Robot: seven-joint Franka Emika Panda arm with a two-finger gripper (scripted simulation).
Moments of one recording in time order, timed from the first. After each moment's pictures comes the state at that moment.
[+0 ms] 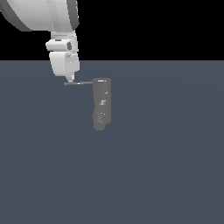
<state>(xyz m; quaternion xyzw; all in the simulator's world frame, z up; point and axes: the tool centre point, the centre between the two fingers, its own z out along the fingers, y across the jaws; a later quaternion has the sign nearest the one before) 0.080 0.172 0.201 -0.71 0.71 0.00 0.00</state>
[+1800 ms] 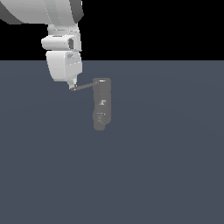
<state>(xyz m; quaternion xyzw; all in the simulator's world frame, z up) 0.000 0.139 0.201 -0.71 0.71 0.00 0.00</state>
